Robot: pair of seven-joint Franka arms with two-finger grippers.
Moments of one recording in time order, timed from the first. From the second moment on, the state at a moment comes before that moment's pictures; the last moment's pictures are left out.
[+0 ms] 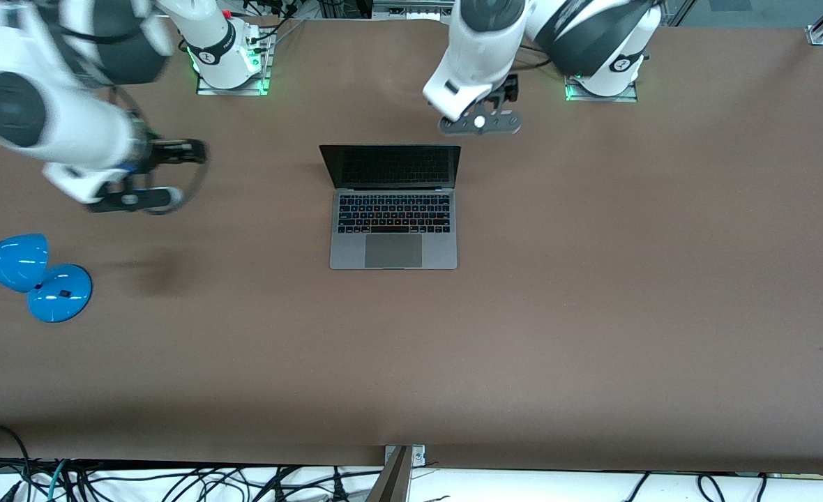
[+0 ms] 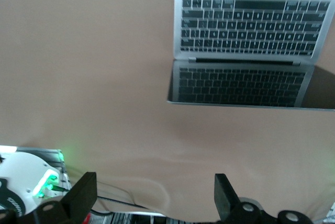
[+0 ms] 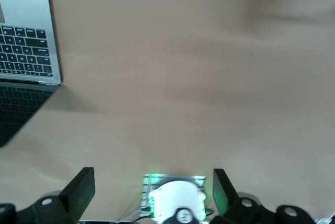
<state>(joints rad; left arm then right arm) -0.17 0.29 -0.67 -1.61 -0.10 1.55 -0.89 0.27 0.12 0.05 -1.73 -0.02 1.45 0.22</state>
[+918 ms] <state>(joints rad) -0.19 0.43 -0.67 -1.61 -0.22 1.59 -0.94 0.29 -0.28 0.45 -2.26 0.16 1.83 0.62</state>
